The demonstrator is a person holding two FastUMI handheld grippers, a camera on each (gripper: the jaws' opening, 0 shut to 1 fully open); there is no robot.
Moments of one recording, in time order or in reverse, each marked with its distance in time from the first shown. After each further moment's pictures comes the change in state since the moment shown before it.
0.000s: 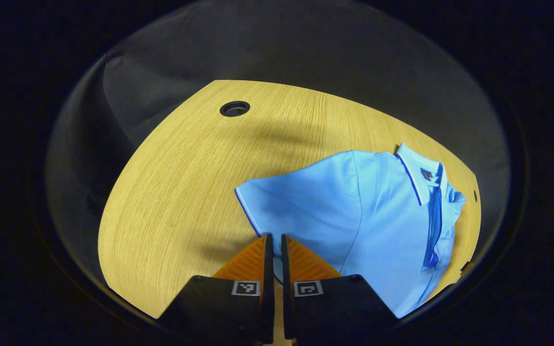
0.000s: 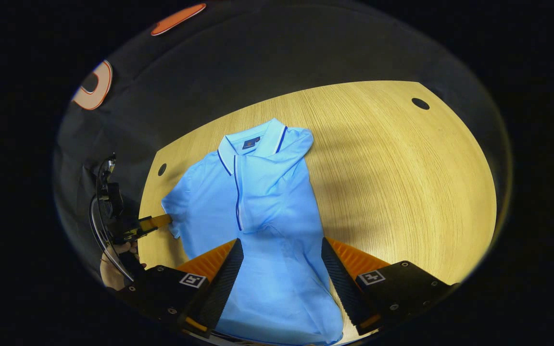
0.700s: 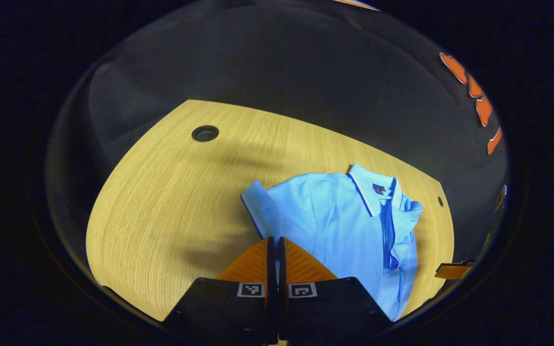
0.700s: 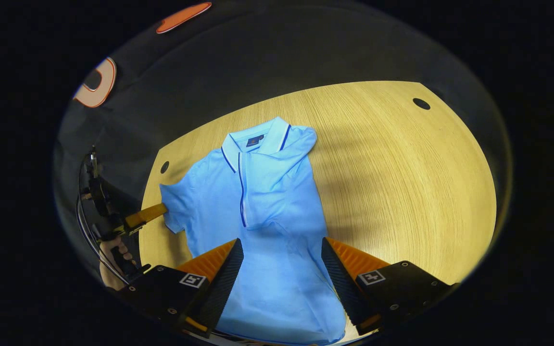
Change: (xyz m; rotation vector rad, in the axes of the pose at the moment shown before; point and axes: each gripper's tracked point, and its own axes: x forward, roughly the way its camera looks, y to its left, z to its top) left arm -0.047 -0.043 0.033 0.068 -0.121 -0.227; right arm -0.006 0.005 -0.005 -0.010 -0.005 0.009
